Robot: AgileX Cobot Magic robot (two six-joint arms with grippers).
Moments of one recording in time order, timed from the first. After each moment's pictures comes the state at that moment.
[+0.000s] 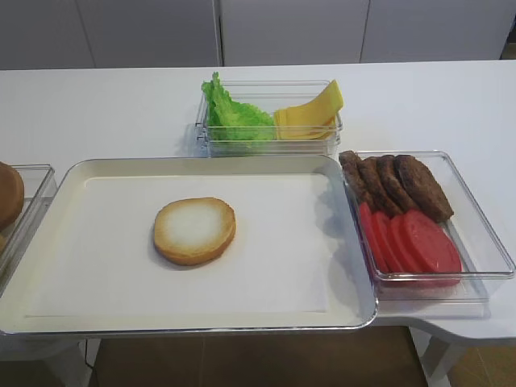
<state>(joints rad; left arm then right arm) -0.01 -0.02 -0.50 0.08 1.20 -0.16 0.10 -0.02 -0.48 0.13 1.14 -0.11</state>
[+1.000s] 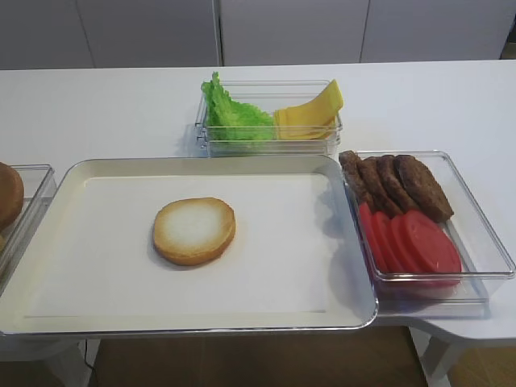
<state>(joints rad) -0.01 -0.02 -0.50 0.08 1.20 -0.16 0.10 0.29 -0.64 0.43 1.00 -0.05</state>
